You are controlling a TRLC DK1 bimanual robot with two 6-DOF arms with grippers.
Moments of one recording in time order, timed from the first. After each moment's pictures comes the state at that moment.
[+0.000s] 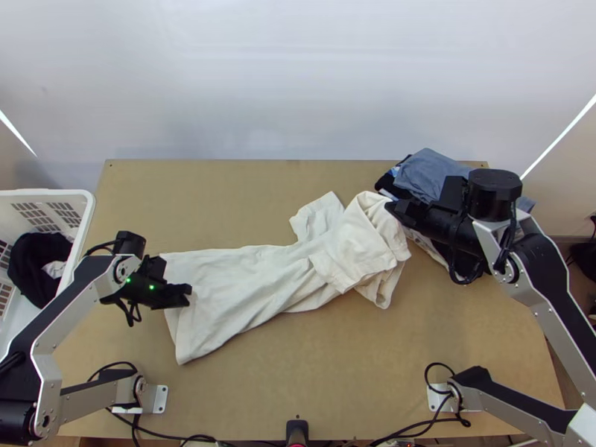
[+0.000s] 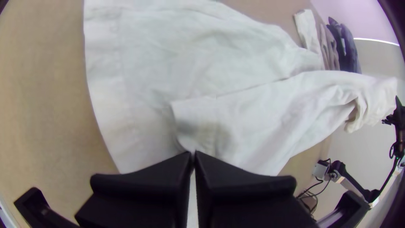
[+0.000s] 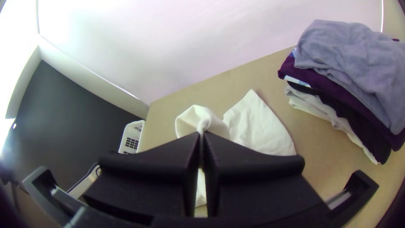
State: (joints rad) left arm 0.03 1.31 0.77 -0.89 0.42 -0.06; right arm 0.38 1.16 1.28 -0.63 -0.30 0.70
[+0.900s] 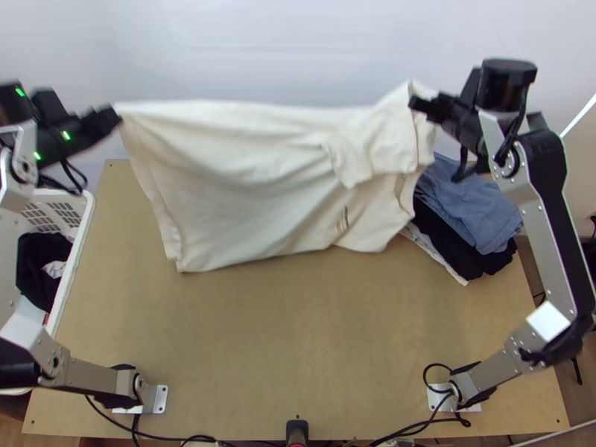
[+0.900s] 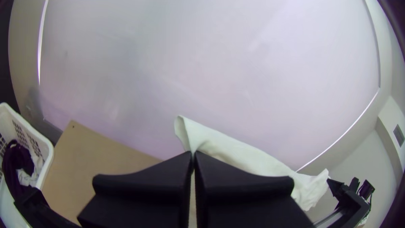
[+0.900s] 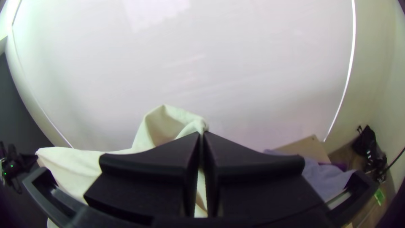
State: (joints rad) left arm 0.17 1.55 1.94 -0.77 0.37 -0.43; right arm 0.29 1.68 2.10 -0.76 0.17 0.39
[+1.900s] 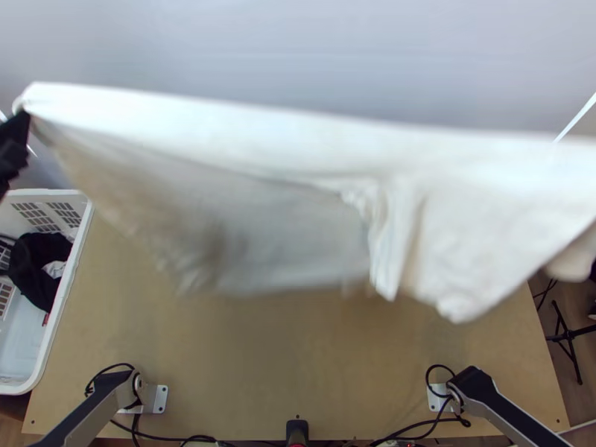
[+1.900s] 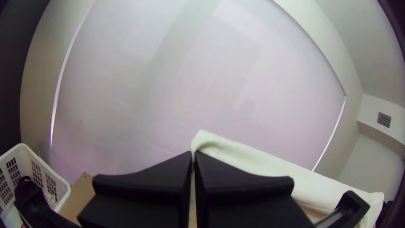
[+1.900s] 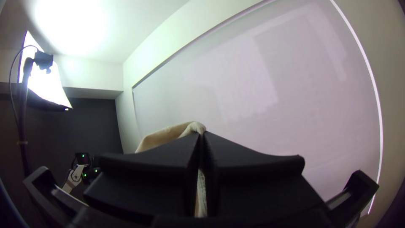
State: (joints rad) left arm 0.19 1.02 1.77 -0.66 0.24 -0.47; right arm 0.52 0.76 1.75 -0.54 0.02 0.30
